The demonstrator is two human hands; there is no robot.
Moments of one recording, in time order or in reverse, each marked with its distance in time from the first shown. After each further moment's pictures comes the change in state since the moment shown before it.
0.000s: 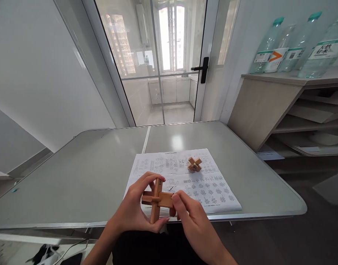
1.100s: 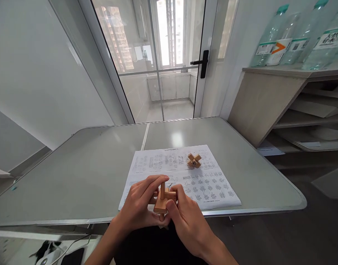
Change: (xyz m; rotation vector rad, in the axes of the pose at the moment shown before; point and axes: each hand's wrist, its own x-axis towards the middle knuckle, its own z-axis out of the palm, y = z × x) left_hand 0.001 -0.012 0.022 0.376 0.119 0.312; right_hand 0.000 0.011 0.004 -0.116 -0.115 -0.077
